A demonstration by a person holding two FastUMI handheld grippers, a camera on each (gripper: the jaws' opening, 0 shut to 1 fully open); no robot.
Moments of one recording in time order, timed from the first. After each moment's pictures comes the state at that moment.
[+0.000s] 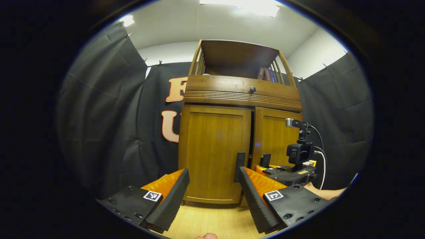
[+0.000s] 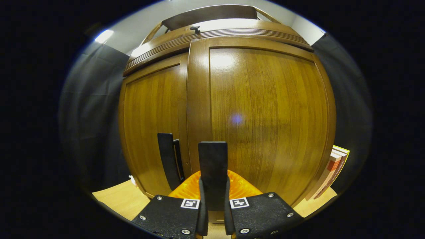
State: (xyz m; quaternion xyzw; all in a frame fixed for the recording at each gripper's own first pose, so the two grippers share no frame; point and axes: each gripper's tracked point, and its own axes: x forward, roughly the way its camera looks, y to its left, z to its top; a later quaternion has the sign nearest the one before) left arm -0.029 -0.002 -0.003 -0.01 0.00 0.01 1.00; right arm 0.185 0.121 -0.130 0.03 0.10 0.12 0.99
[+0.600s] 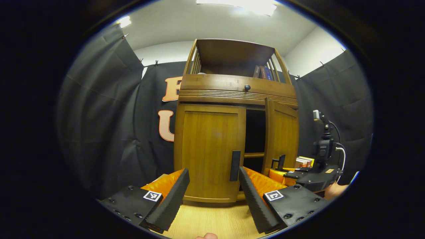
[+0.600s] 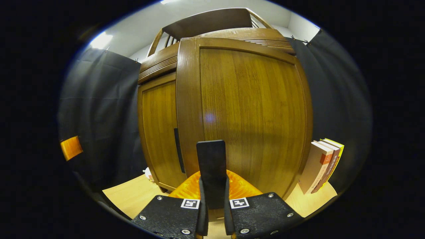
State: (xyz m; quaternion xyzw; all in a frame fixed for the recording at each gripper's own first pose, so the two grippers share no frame) left arm -0.027 -0.020 -0.007 0.00 0.00 0.00 1.00; right arm 0.104 0.082 -0.120 0.05 0.11 0.15 0.98
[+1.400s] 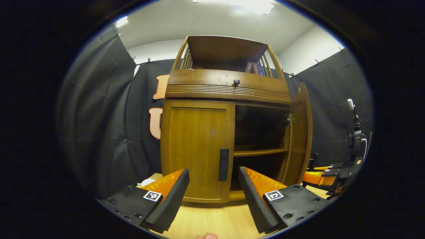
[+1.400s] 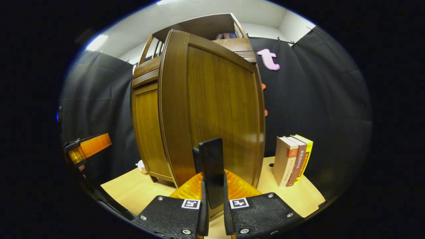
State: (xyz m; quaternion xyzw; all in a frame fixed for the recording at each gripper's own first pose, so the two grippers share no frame) left arm -0.009 -0.053 -0.021 0.00 0.01 -0.03 1.00; right arm 0.027 -0.024 -0.107 0.04 0.12 0.09 0.99
